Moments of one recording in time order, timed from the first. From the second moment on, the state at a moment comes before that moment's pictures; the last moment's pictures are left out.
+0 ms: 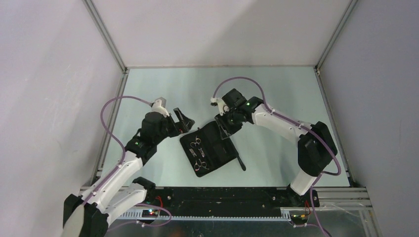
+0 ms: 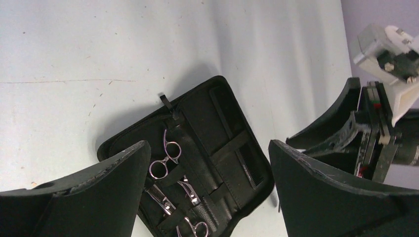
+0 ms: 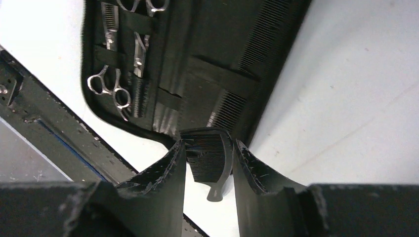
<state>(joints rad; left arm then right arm) -0.42 0.88 0.59 -0.15 0.05 -0.67 0.72 1.69 1.35 -0.75 -0.25 0.06</state>
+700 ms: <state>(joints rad) -0.42 0.85 0.56 -0.20 0.03 -0.69 0.87 1.86 1.45 -0.72 -0.21 0.04</state>
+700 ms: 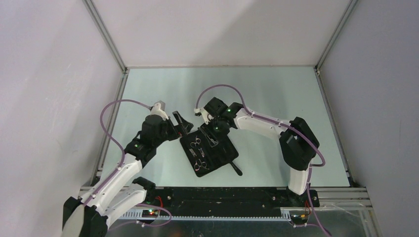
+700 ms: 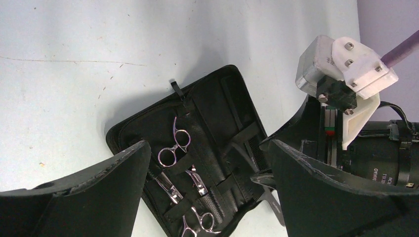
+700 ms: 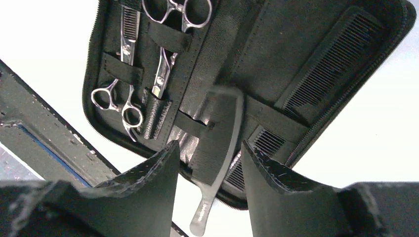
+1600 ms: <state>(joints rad) -0.44 0.77 0.55 -0.29 0.02 -0.72 1.11 1.64 1.09 -0.78 0.05 0.24</state>
